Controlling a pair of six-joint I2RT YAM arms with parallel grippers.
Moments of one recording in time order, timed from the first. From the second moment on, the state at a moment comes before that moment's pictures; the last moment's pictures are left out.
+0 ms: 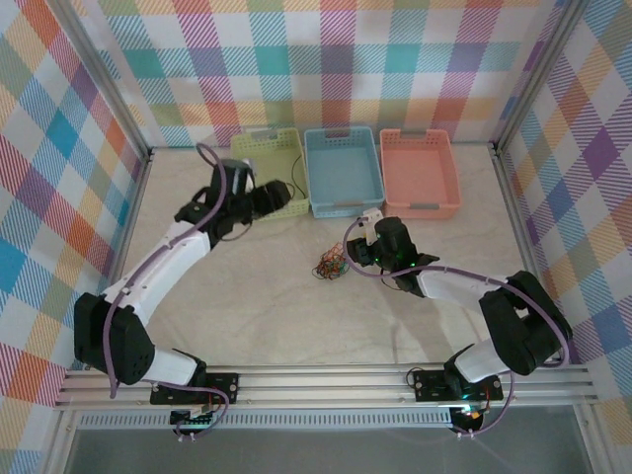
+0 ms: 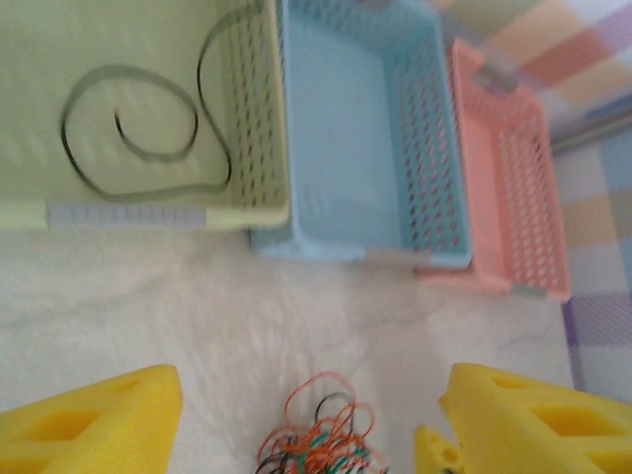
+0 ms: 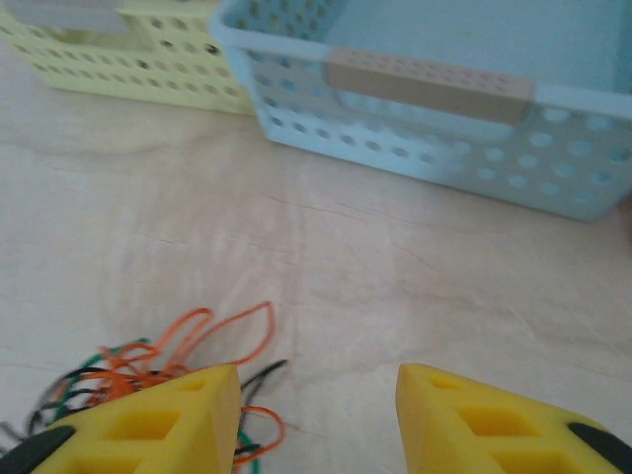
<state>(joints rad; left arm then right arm) -0.40 1.41 1.17 -0.42 0.13 -0.72 0.59 1.45 0.67 0.21 -0.01 0.14</state>
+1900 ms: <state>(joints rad) -0.61 1.57 0.92 -0.17 0.37 -0.82 0.59 1.49 0.66 0.28 -0.32 0.13</state>
